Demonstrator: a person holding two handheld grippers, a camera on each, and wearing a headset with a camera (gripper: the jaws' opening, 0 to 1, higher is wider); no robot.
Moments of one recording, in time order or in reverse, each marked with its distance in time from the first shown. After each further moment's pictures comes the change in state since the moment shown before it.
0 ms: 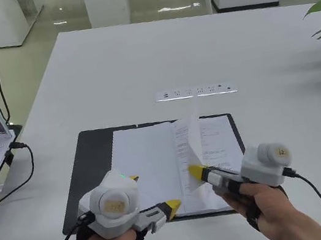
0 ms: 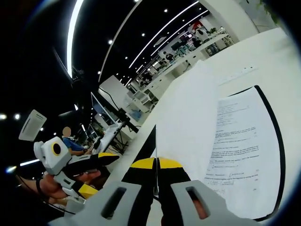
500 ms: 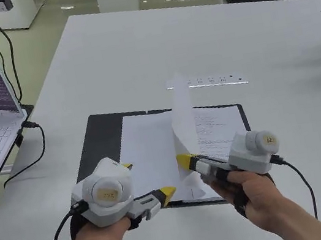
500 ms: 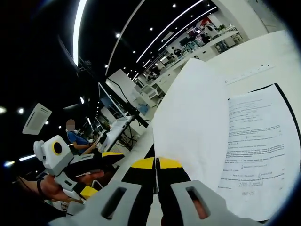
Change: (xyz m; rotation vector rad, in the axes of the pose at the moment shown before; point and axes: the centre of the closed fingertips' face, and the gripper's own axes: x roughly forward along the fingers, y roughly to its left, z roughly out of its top) left arm -0.023 0.021 -0.009 -0.032 -0.030 0.044; right arm 0.034 0.039 -0.016 -0.028 0.049 0.060
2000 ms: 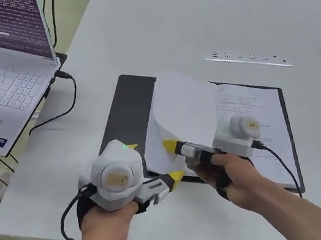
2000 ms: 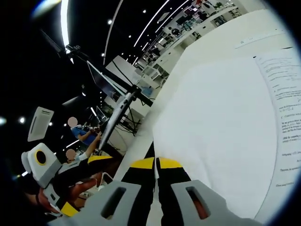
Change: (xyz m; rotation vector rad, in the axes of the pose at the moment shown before) left arm -0.026 0.037 -0.036 -0.104 -0.002 0.067; right arm 0.096 0.015 -0.064 0.112 0.176 0.050
